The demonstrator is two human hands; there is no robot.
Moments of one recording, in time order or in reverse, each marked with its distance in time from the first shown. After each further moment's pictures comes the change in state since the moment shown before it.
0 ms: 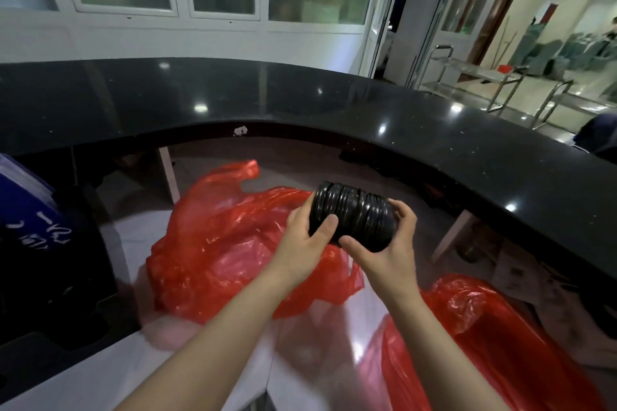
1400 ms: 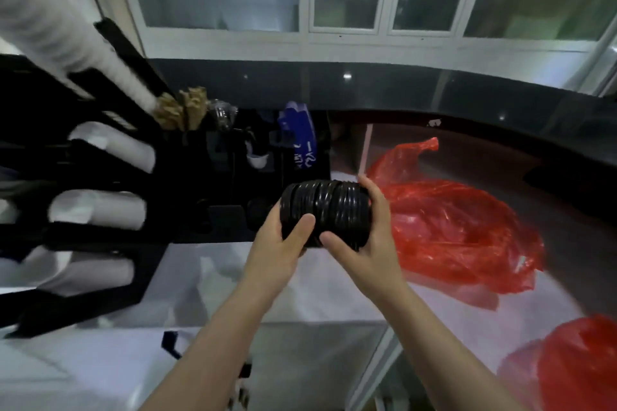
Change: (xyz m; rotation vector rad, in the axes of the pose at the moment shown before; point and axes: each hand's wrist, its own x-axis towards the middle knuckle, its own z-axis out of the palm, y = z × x) left_hand -0.261 0.063 -0.145 0.063 0.669 -0.100; right_hand -0.162 -0.130 0.136 0.390 -0.659 -0.323
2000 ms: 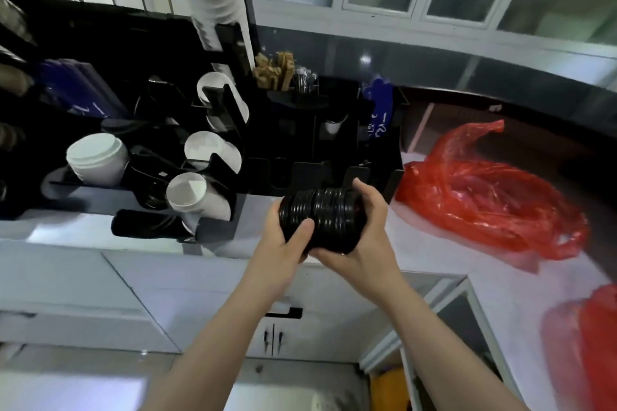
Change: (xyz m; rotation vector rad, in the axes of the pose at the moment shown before) left_hand -0.100 -0.025 -0.148 -0.046 0.090 -0.141; right_hand -0.080 -0.059 0.138 -0.122 -0.220 0.073
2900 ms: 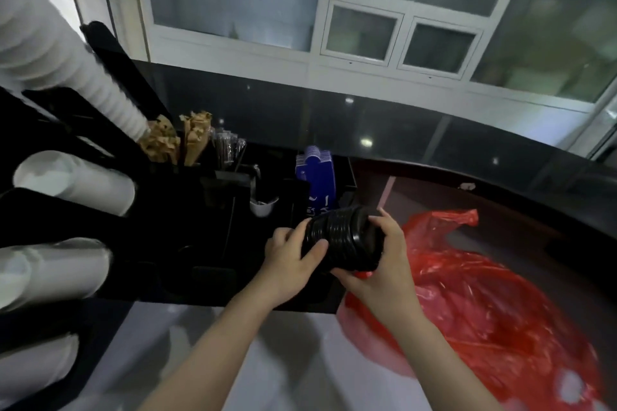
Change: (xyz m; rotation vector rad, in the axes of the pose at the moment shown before) left_hand 0.250 -0.023 0.144 0.488 -0.141 0.057; right_hand 0.172 0.149 -0.143 -0.244 0.214 -0.142
